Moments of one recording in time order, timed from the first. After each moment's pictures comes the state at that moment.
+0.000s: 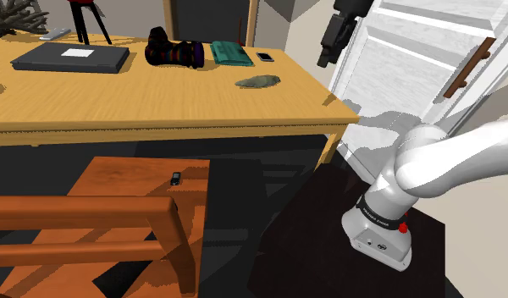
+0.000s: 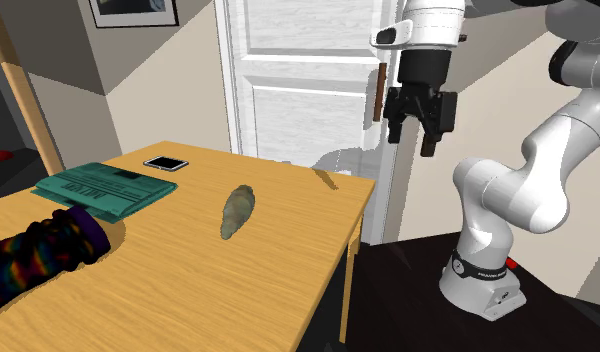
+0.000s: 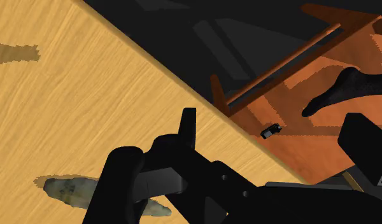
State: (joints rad) arm 0.02 -0.82 0.02 -2.27 0.10 1.51 -0.02
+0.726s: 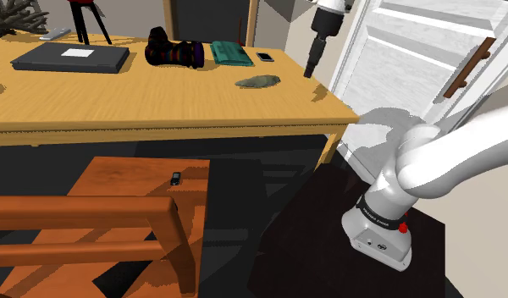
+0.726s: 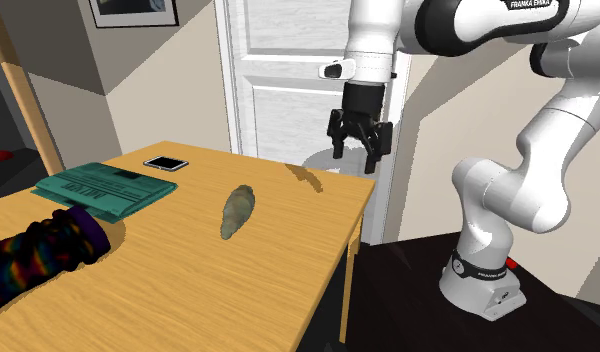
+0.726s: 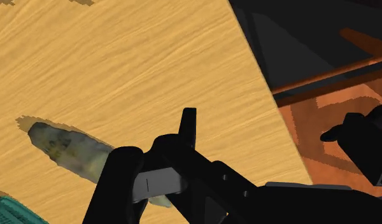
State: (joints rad) arm 0.06 -0.65 -0.14 -2.32 -0.05 1.74 -0.42
